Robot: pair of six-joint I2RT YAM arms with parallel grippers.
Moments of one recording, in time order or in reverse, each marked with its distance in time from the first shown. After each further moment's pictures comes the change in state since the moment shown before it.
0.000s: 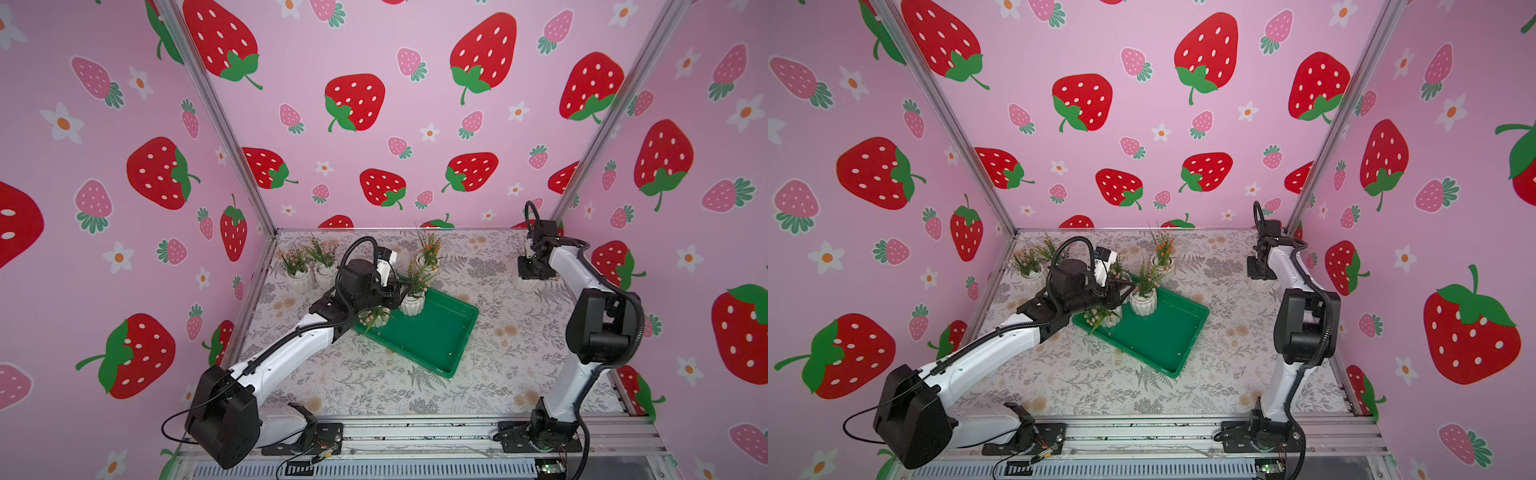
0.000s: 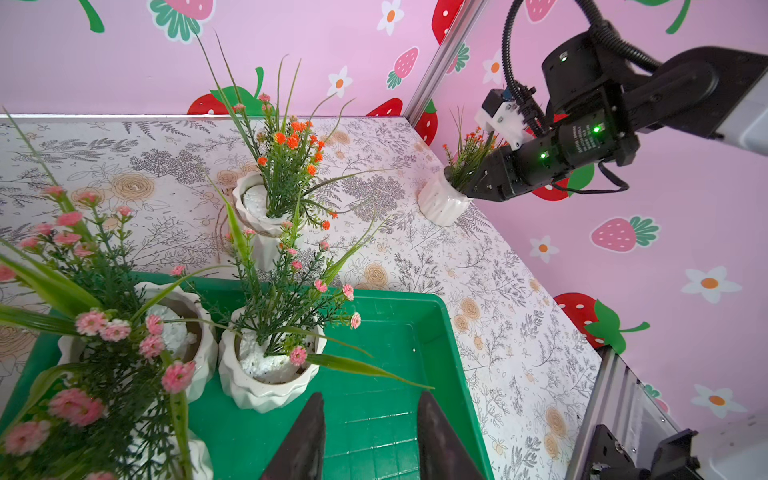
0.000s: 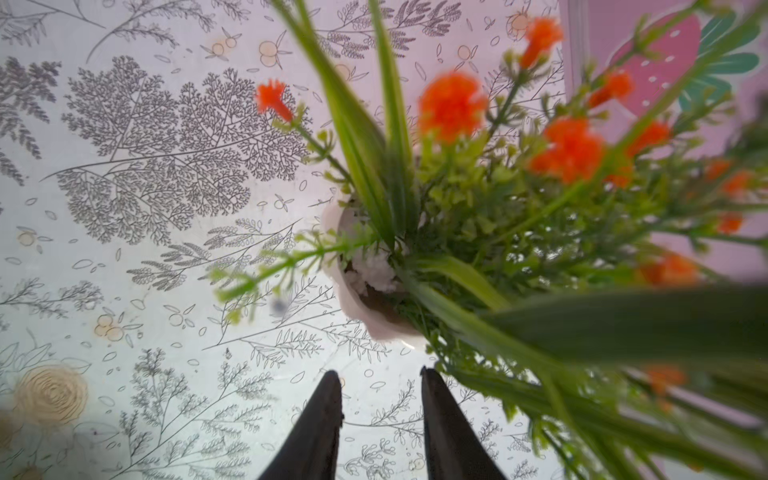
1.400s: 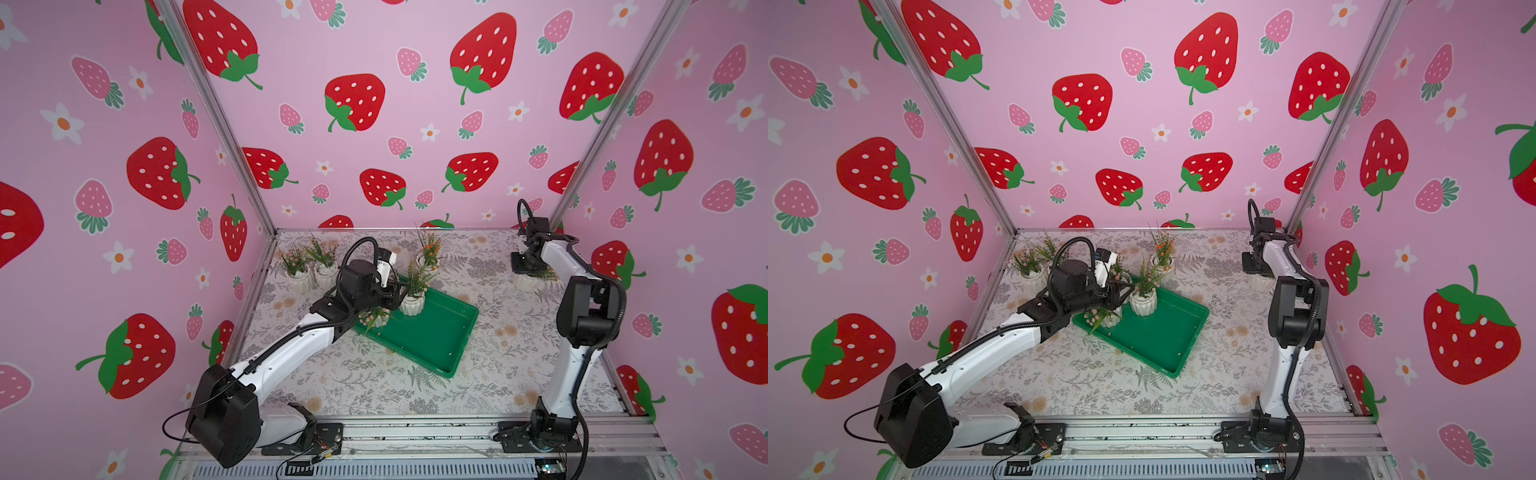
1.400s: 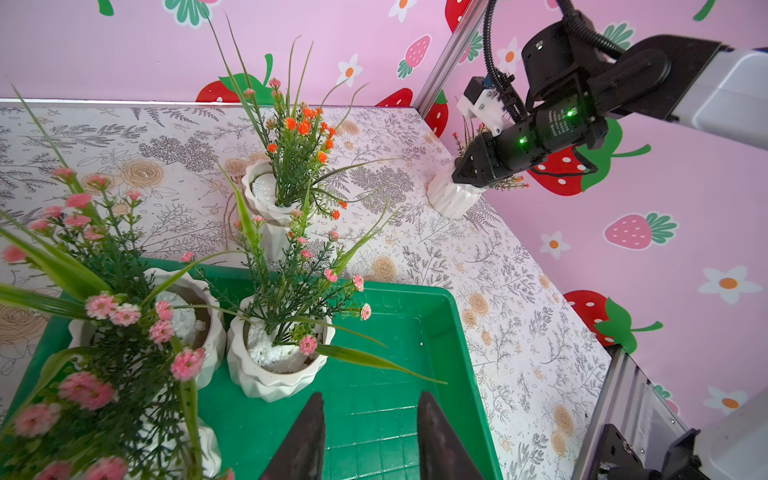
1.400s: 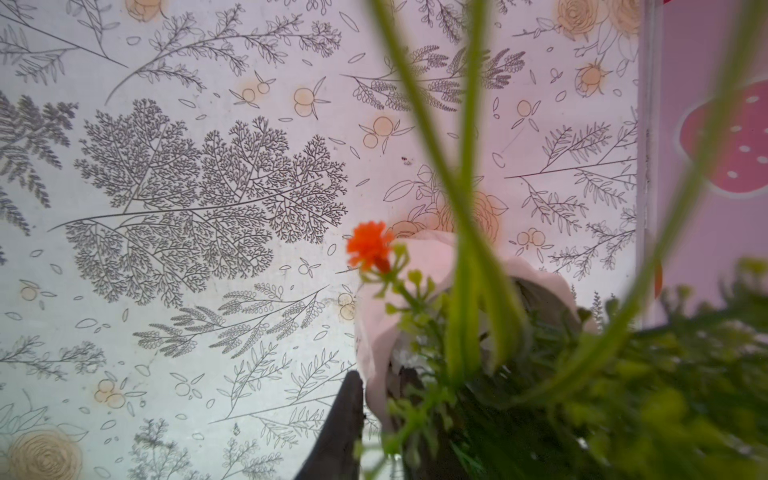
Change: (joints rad) left arm 0.000 0.006 0.000 -0.023 -0.015 -0.001; right arm 0.003 0.164 0.129 0.027 -0.080 -0.043
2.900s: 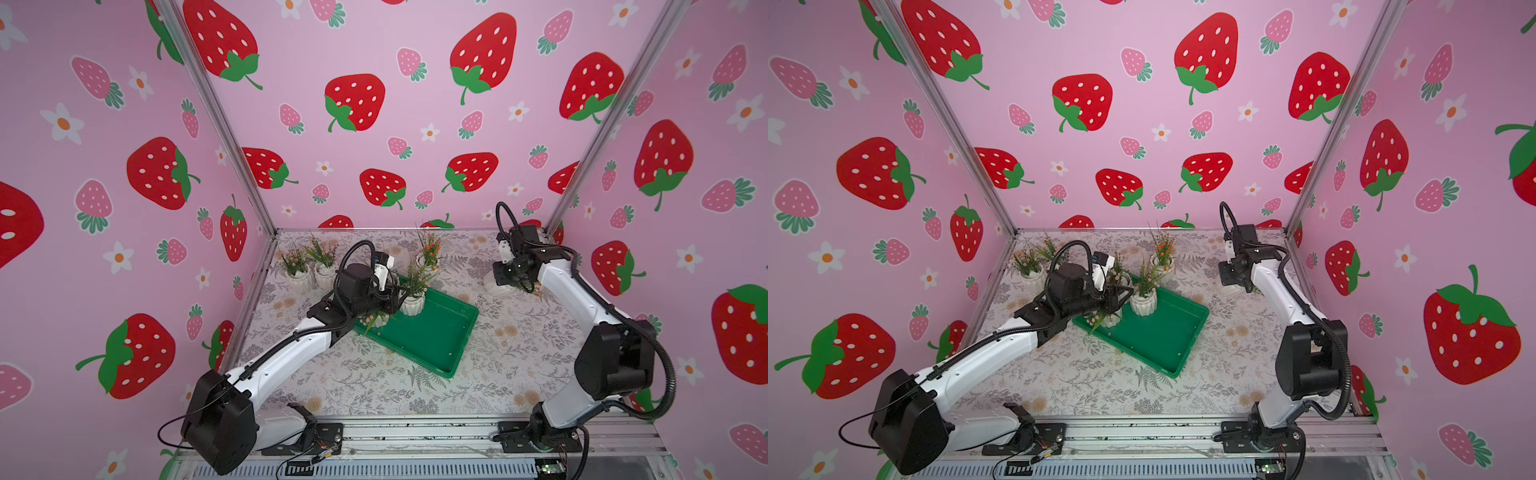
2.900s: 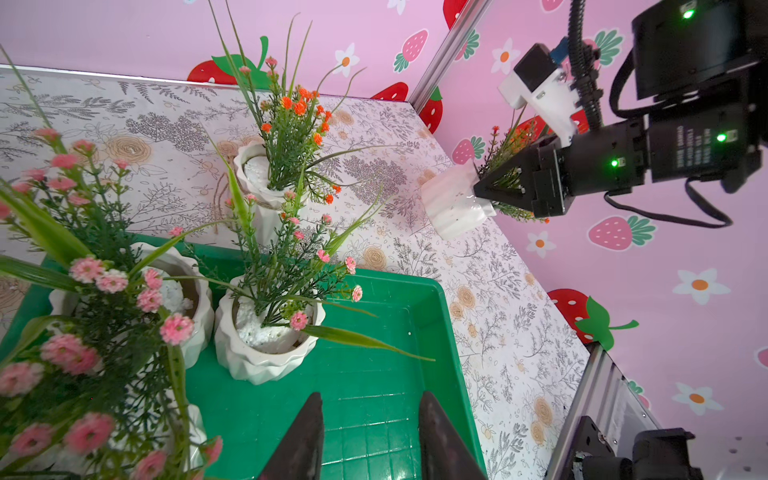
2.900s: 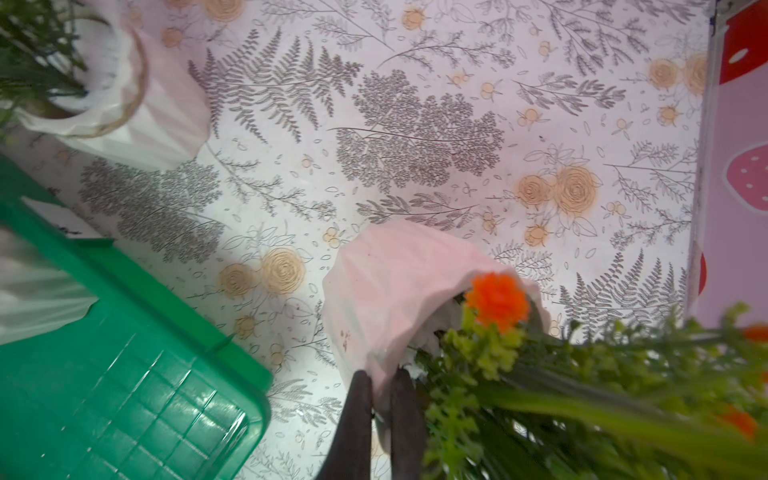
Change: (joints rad) left arm 0.000 -0.046 -0.043 0.000 0.013 -0.050; right arm 0.255 -0.445 -0.315 -0.017 -0.048 0.024
